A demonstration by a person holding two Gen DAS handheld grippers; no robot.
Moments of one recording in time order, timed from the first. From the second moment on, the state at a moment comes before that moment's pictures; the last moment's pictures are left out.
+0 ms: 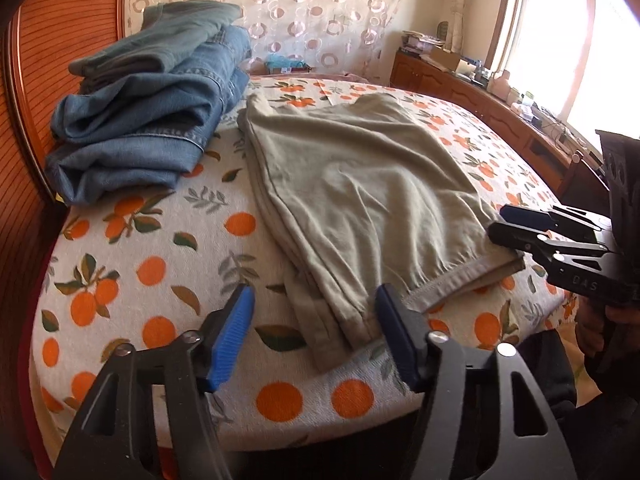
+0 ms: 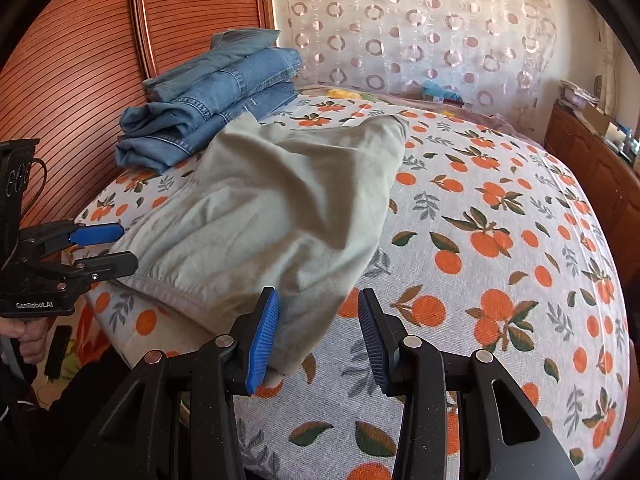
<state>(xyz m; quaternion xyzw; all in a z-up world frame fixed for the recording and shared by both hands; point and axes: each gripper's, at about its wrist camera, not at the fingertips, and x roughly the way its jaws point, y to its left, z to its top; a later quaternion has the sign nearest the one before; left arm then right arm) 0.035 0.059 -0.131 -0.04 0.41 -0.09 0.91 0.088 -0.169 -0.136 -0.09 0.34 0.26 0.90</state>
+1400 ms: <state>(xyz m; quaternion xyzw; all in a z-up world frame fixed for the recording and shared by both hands) 0.013 0.053 -0.127 -0.09 0.41 -0.13 0.90 0.061 -0.171 -0.134 -0.07 0.36 0.31 0.88</state>
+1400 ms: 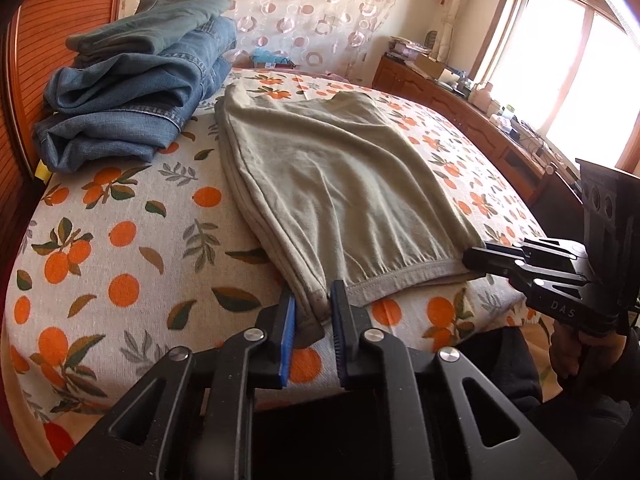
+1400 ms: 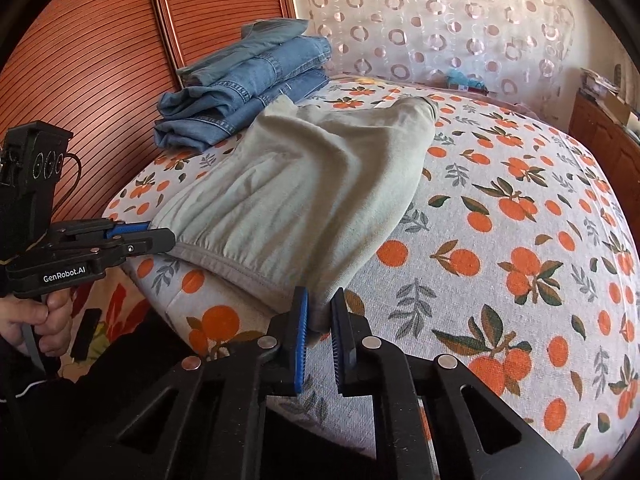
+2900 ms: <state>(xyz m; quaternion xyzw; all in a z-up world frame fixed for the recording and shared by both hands) 0.204 0.075 -0.088 -0.05 0.41 -0.10 0.91 0.262 -0.127 -0.096 0.00 0.36 0.29 0.88</state>
